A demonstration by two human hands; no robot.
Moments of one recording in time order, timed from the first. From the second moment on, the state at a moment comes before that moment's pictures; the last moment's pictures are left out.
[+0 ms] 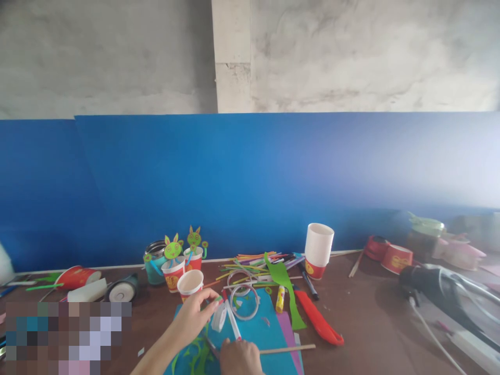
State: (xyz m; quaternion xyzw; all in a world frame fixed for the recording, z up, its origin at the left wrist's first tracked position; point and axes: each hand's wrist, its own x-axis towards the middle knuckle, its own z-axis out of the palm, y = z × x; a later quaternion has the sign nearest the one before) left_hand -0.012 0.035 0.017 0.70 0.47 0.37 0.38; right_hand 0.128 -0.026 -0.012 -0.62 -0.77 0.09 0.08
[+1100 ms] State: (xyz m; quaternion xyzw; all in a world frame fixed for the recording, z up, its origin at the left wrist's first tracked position) left_hand -0.022 0.029 0.039 0.81 0.44 0.31 0.26; right_hand 0.214 -0.008 0.071 -0.57 -0.77 0.23 0.14
